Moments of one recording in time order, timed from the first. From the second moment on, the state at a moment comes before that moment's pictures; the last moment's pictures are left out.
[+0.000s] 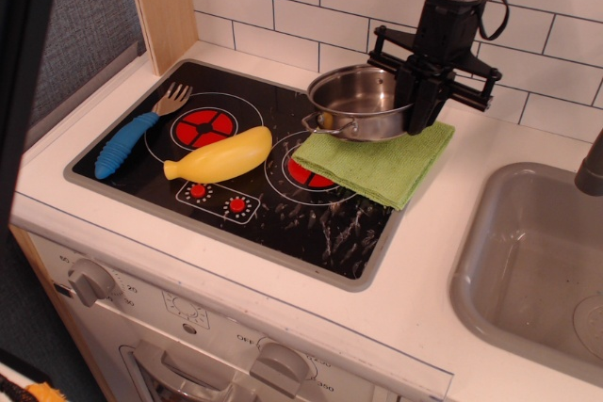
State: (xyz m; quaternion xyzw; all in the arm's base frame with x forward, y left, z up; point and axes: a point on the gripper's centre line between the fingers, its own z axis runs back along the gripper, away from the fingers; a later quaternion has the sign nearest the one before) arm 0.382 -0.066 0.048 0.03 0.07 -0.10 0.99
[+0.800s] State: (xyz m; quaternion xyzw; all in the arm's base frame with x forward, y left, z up) arm 0.373 -0.049 0.037 0.03 0.09 -0.05 0.99
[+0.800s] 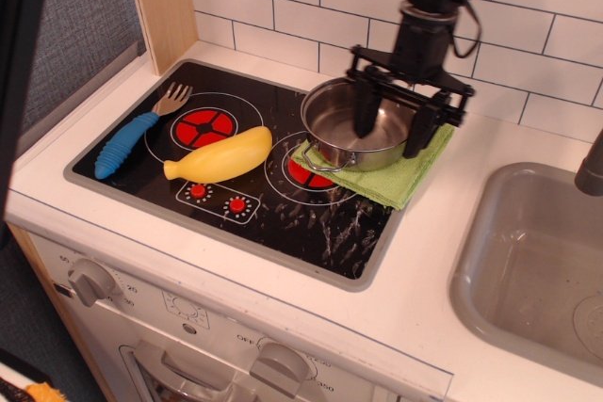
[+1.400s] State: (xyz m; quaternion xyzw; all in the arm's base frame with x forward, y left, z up) arm 0.358 0.016 0.068 -0.01 0.03 0.09 0.99
